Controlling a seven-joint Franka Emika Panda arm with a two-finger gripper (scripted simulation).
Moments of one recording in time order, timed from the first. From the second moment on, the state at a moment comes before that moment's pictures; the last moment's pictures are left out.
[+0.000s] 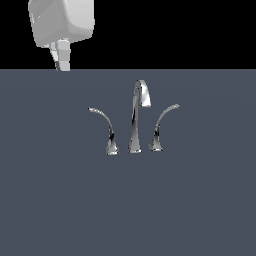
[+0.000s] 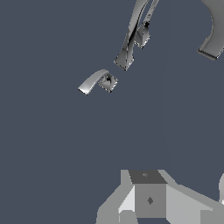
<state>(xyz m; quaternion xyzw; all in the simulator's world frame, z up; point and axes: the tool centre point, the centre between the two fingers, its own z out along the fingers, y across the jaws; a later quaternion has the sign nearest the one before) -0.120 0.129 0.296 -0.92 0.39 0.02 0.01</state>
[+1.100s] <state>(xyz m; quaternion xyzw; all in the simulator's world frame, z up) -0.017 0.126 0.208 -0.81 0.58 0.01 0.00</state>
